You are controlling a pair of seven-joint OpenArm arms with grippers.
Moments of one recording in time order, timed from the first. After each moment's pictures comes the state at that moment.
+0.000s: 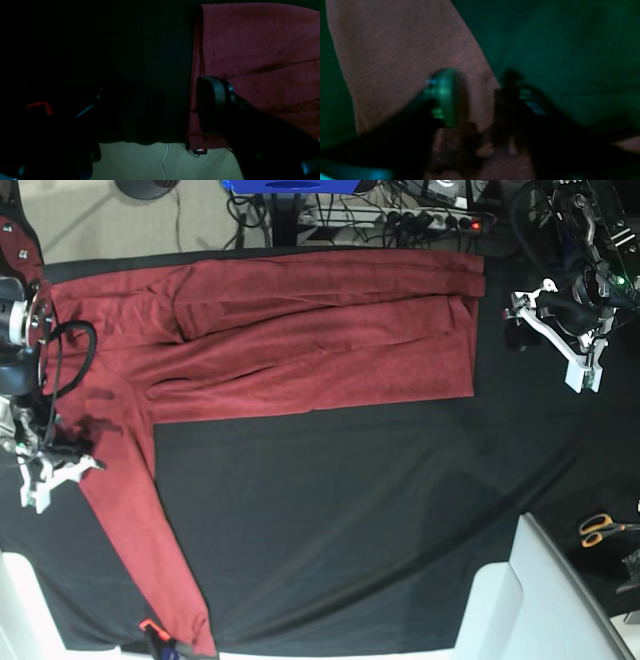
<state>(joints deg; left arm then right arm) 19.2 -13.1 -33.3 99.4 -22.7 -26.4 58.2 31.0 18.9 10.1 15.9 10.5 16.1 -12.7</state>
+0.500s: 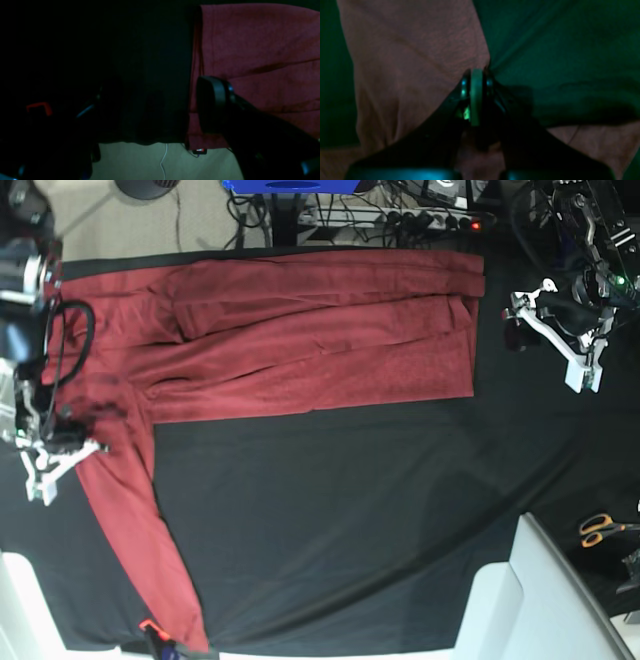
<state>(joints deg) 19.2 -13.1 -33.3 99.4 -22.7 -26.4 58.2 20.3 17.5 10.4 38.6 10.4 16.2 -26.4</state>
